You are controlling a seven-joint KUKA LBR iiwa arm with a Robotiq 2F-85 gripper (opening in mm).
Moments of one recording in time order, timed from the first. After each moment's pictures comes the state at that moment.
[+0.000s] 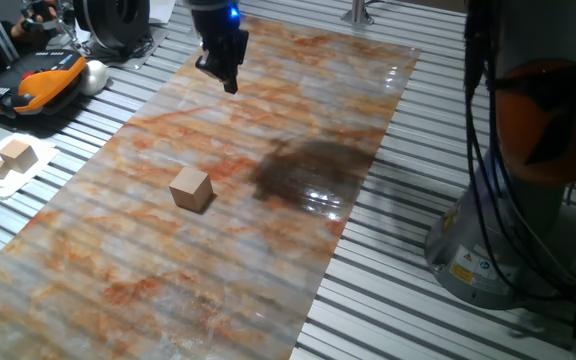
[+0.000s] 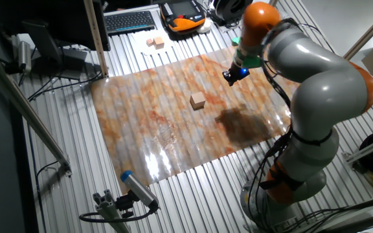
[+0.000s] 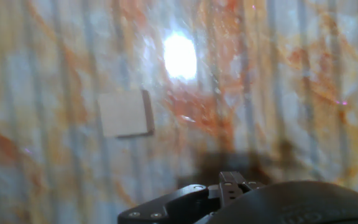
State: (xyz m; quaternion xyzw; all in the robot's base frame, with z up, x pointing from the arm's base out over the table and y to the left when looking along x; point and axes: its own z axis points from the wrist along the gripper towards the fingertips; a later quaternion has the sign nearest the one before) arm 0.510 0.000 0.236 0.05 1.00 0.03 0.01
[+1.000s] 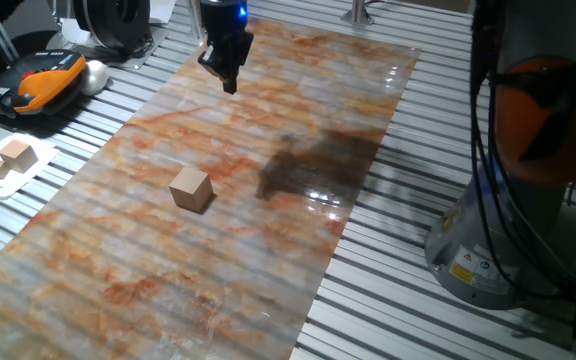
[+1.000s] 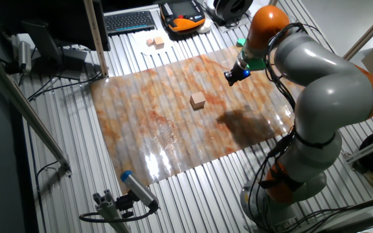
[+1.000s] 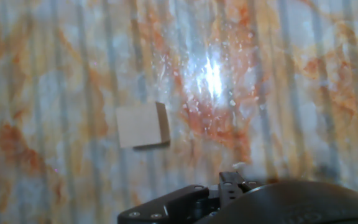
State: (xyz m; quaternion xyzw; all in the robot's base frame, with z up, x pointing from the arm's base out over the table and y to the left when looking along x) arm 0.510 0.001 0.237 0.05 1.00 0.06 0.04
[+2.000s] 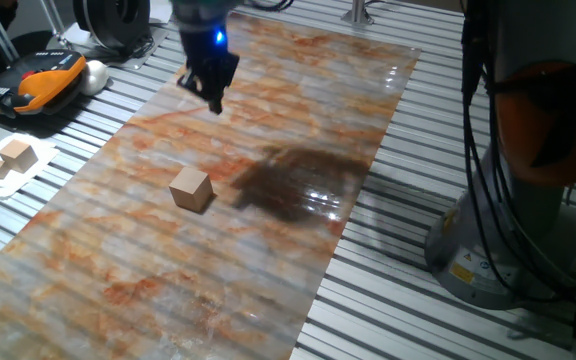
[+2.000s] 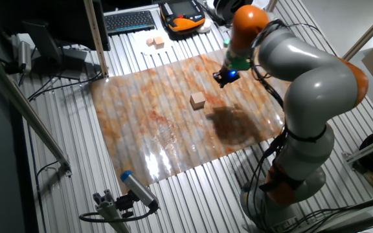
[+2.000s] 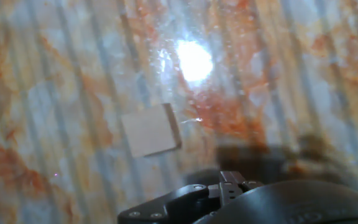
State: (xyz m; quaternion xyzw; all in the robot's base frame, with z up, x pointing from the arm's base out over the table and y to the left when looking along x) arm 0.523 0.050 0.204 0.11 0.99 0.02 -0.01
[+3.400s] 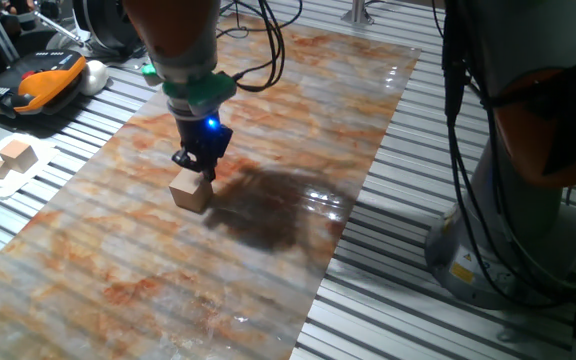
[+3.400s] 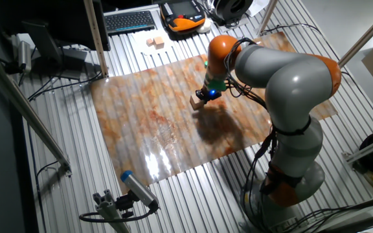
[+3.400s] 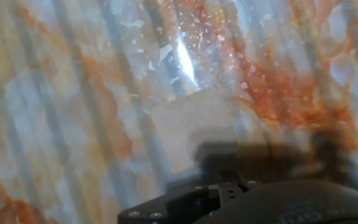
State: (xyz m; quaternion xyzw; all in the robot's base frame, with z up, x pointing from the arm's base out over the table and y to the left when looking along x) arm 0.521 0.102 0.090 0.14 0.99 0.02 0.00
